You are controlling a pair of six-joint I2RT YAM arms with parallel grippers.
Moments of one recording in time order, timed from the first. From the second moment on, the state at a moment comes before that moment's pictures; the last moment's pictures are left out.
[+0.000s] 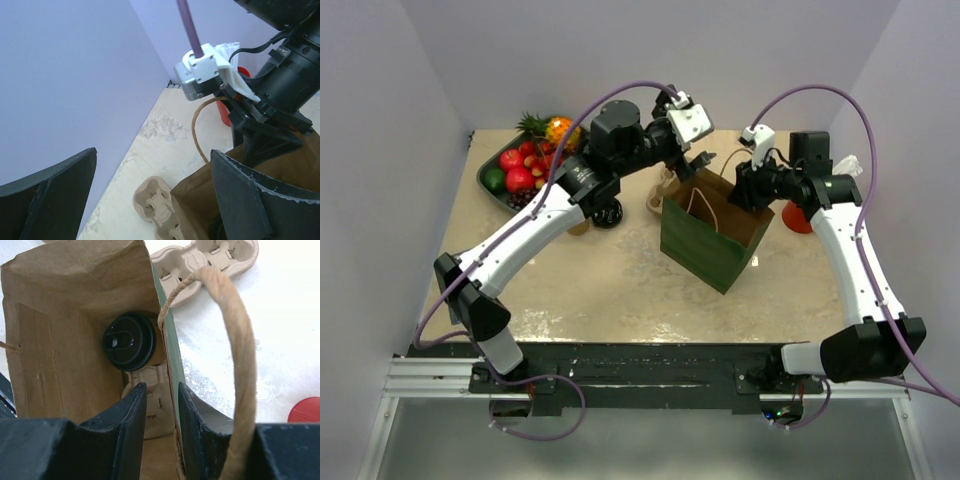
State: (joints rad) left arm -0.79 1.71 1.87 -0.17 0.25 0.43; right arm 0.10 1.34 1.43 -0.82 -0.51 -0.31
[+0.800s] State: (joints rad) left arm -0.71 1.39 1.59 -0.53 0.50 0.76; right arm 0.10 1.34 1.45 -0.82 -0.51 -0.31
